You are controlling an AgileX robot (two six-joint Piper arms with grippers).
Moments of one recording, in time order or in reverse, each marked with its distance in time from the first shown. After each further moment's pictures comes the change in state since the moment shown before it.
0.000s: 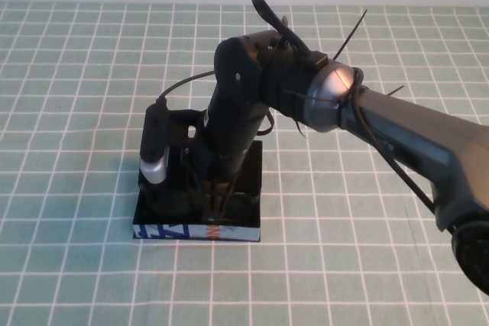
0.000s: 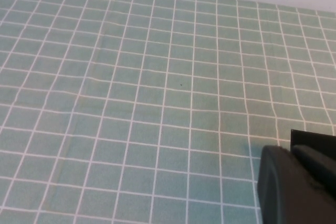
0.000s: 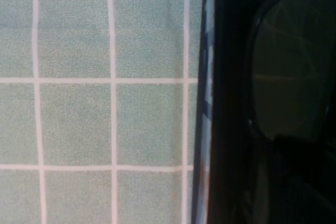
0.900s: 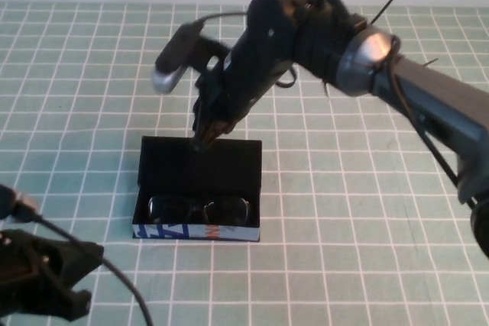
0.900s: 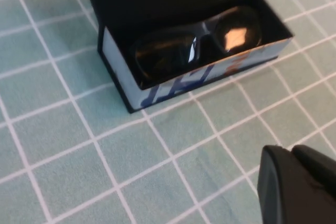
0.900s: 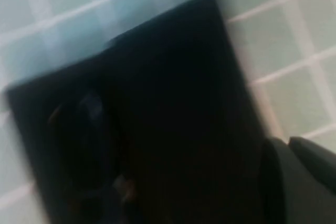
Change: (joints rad) right arm -0.088 -0.010 -0.090 -0.013 -0.156 0.291; left arm 0.000 0.247 0.533 -1.074 -0.293 1.224
